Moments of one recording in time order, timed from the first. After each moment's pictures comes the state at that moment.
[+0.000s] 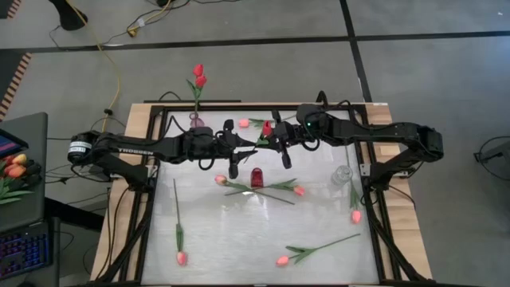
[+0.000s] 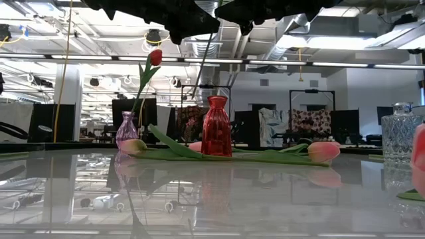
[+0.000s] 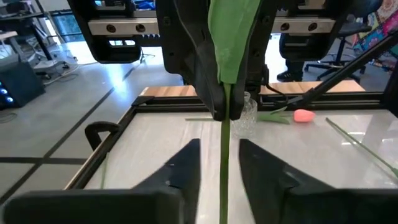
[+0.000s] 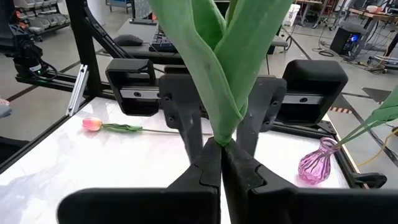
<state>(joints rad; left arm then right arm) 0.11 1.34 0.88 0.28 -0.06 0.09 -0.23 1.43 1.11 0.11 -0.37 -0.20</state>
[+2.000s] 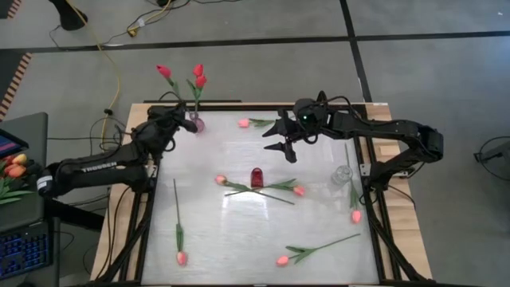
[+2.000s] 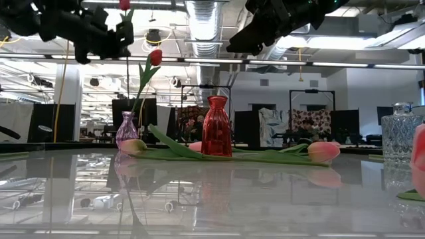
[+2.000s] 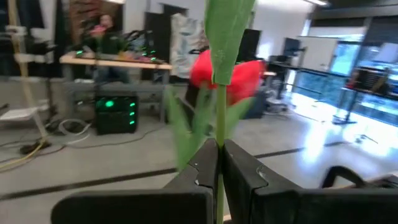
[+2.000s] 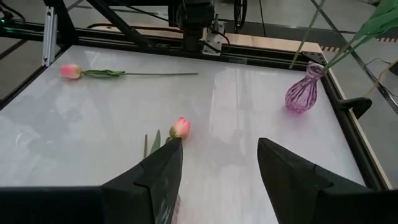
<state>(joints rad) 0.48 0.71 0.37 0.43 -0.71 -0.11 -0.32 1.42 1.11 -0.13 -0.37 -0.25</state>
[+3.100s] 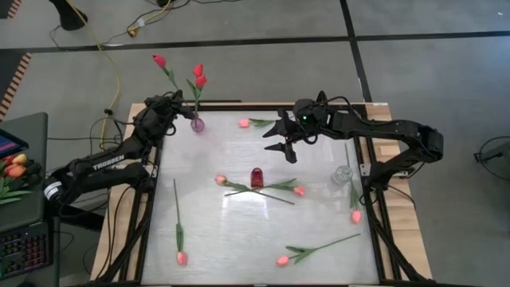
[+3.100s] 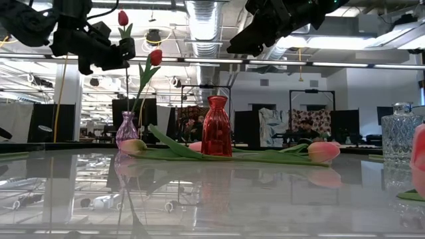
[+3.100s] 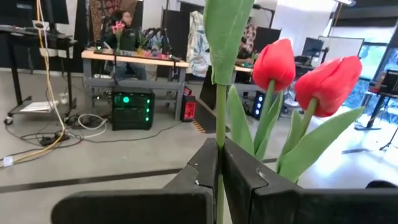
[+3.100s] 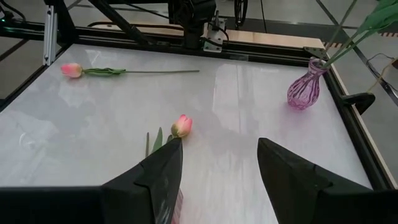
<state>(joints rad) 0.79 0.84 0.36 0.55 -0.45 -0.14 -0.32 1.43 1.11 -0.15 -0.37 -0.24</state>
